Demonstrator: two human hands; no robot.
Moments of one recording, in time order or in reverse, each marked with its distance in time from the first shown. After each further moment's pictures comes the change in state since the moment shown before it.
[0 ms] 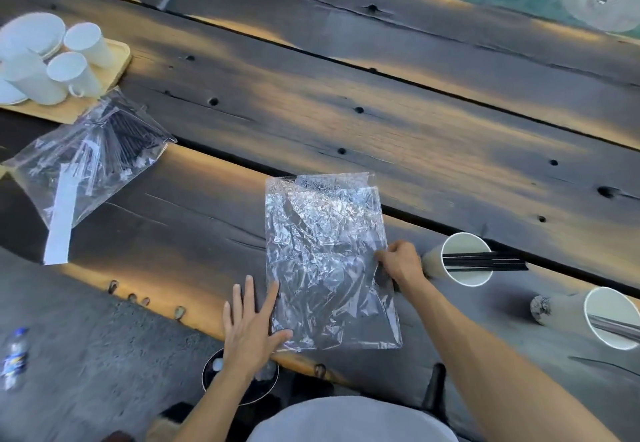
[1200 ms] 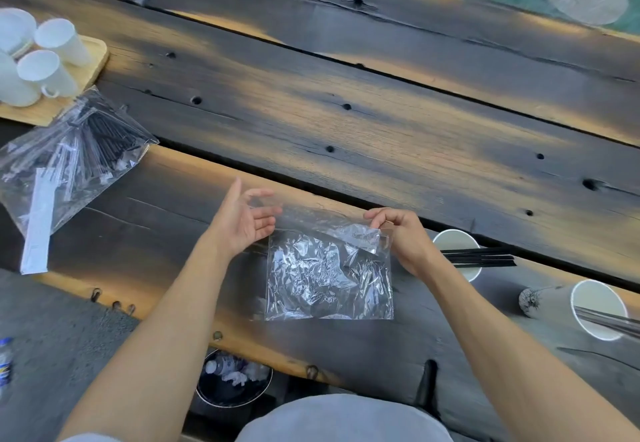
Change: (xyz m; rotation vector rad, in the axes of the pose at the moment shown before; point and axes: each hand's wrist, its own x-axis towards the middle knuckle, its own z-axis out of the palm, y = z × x) left_hand 0.123 0.045 -0.175 -1.660 -0.357 -0.206; right_hand -0.019 -0.046 -0.051 0.497 -0.365 -0.318
